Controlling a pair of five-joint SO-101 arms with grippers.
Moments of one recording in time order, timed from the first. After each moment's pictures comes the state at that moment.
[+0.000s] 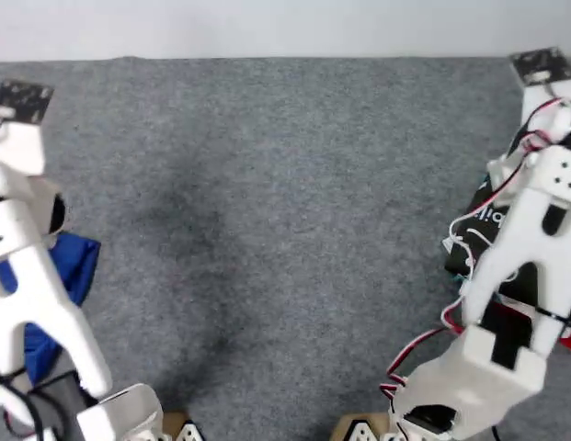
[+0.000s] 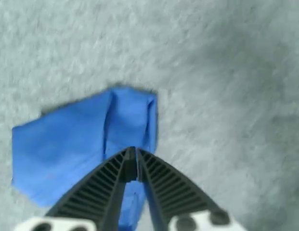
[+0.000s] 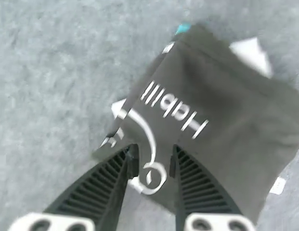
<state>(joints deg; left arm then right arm) -31.8 -11.7 -4.4 99.3 -23.6 22.1 9.8 -31.3 100.7 30.2</state>
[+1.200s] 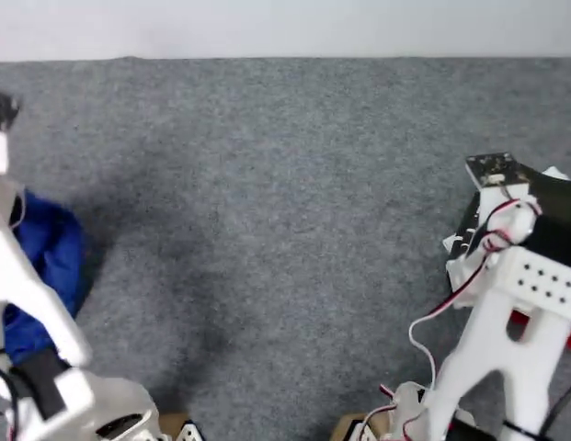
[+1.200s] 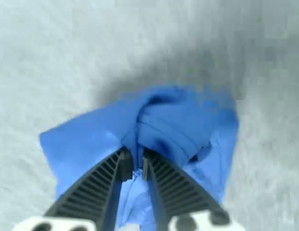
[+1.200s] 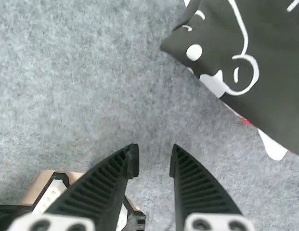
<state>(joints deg) -37.5 -2.6 -8.1 83.8 -33.7 22.1 -29.8 19.6 100.7 30.2</state>
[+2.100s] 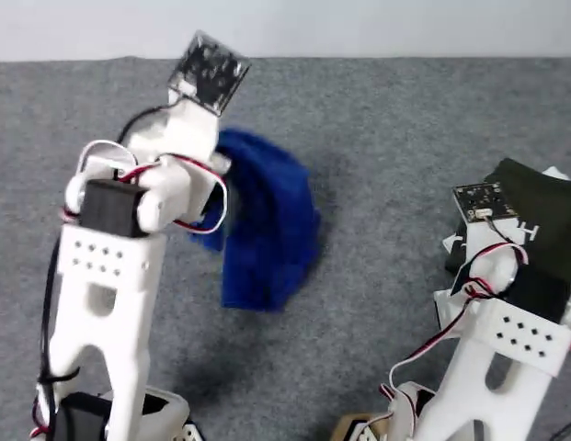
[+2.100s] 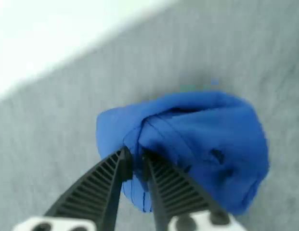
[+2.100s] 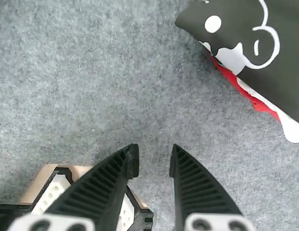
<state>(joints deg) 9.5 -19.5 0.8 83.4 -8.2 22.1 -44.6 31.8 100.7 30.2</state>
